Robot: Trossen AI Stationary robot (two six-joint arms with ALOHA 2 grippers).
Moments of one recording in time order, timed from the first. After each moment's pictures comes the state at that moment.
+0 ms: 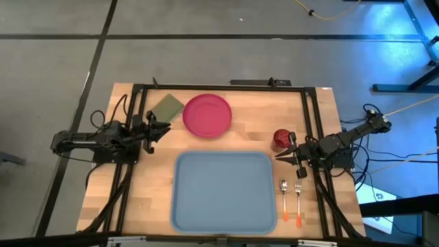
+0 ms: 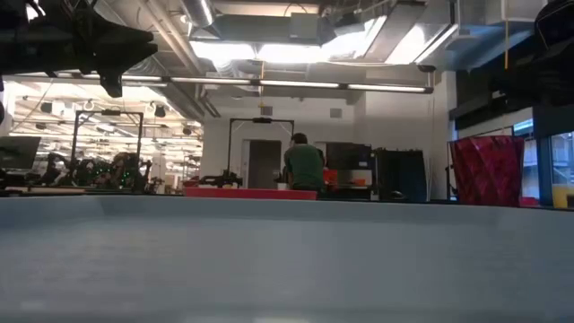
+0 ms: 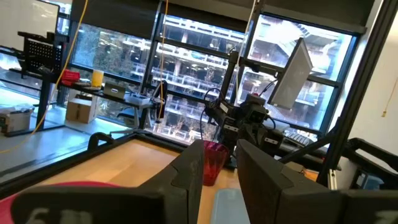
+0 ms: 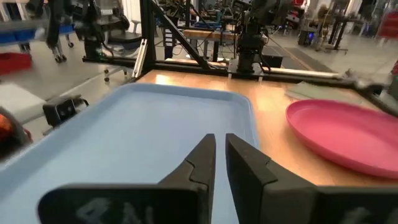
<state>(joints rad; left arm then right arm) 0.04 0.02 0.01 0.31 -0.17 -0.24 0.45 0.15 0.02 0.04 0.30 -0.04</state>
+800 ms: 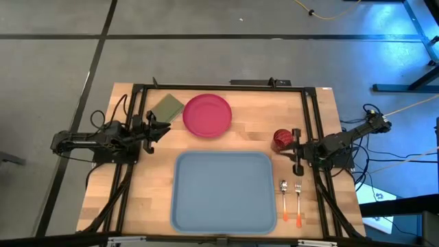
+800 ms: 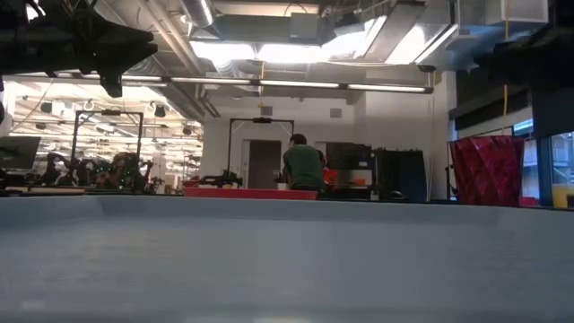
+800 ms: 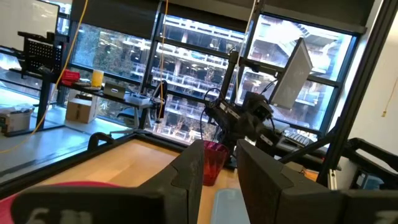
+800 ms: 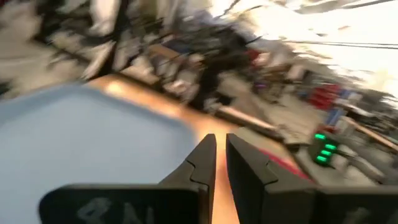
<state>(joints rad) 0.04 0.02 0.01 0.31 -0.17 -0.24 0.45 0.16 0.02 0.20 0.43 -0.39</state>
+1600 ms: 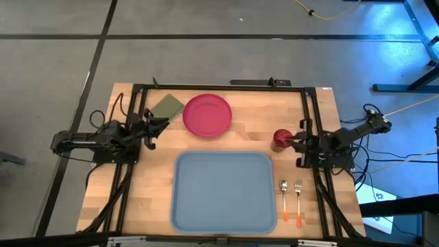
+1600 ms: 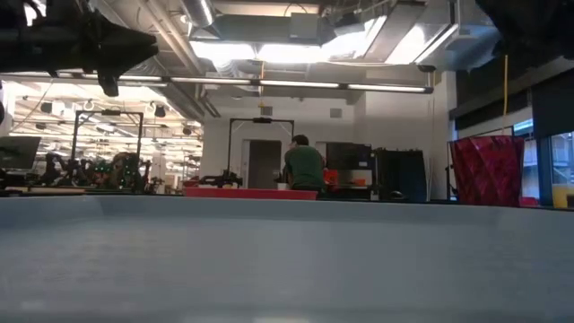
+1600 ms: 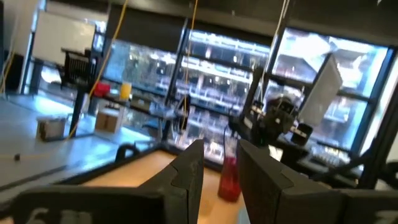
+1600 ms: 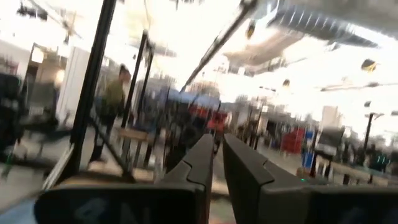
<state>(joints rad) 0.04 0.02 0.01 0.36 -0.30 -0.21 0.45 0.16 0.02 0.61 0.44 -0.42</state>
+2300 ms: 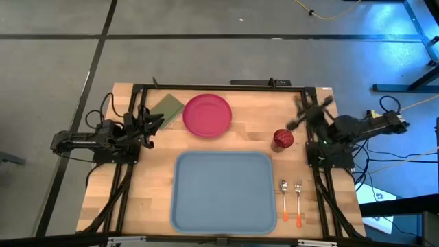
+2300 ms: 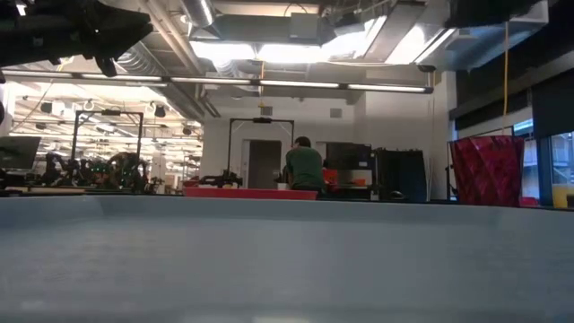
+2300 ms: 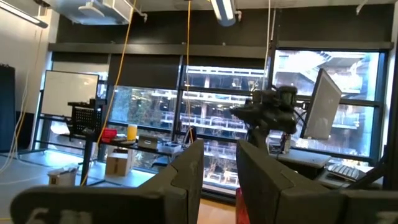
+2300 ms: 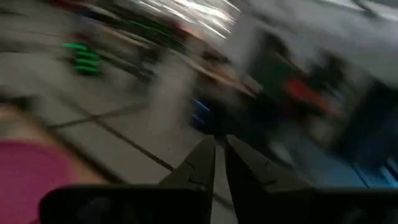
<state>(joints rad) 0.04 0.02 0.01 0.49 -0.29 -0.02 0.28 0.59 0.57 0.23 1.44 -0.50</state>
